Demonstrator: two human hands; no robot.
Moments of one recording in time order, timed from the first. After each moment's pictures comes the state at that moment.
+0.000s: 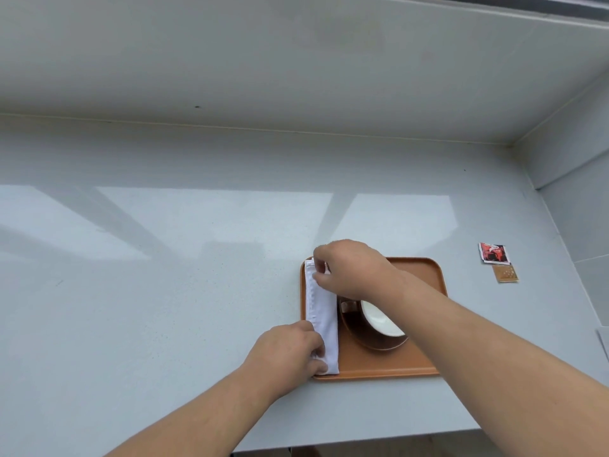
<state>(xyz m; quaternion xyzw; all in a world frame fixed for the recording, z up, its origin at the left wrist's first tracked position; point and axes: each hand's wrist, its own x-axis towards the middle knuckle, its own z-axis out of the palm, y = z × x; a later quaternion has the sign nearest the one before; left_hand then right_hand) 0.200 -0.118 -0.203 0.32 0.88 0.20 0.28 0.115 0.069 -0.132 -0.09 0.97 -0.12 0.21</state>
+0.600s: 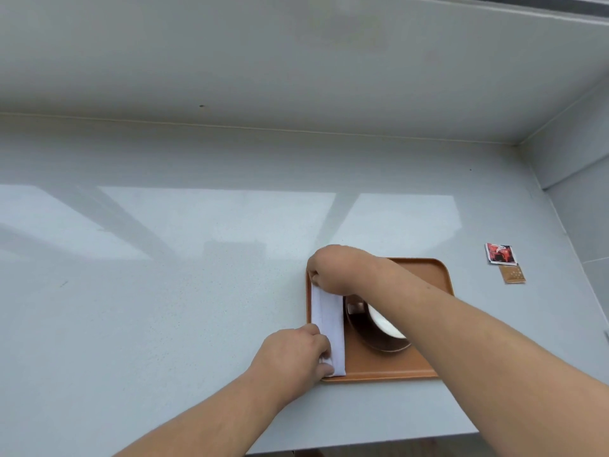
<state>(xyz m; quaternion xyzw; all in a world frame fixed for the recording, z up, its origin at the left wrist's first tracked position) 0.205 -0.118 -0.200 0.32 0.89 0.18 0.27 0.092 0.035 -0.136 -0.12 0.92 0.00 0.38</state>
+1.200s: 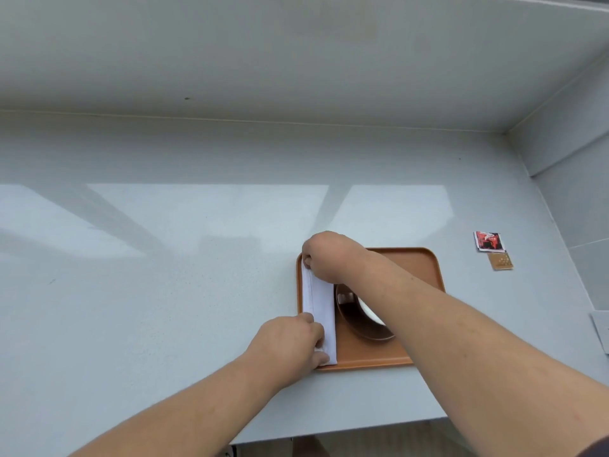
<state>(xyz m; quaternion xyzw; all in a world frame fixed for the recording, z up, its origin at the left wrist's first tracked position) 0.197 -0.106 -0.190 0.33 0.89 0.12 0.31 0.092 0.046 -0.144 -0.06 0.94 -0.05 0.33</state>
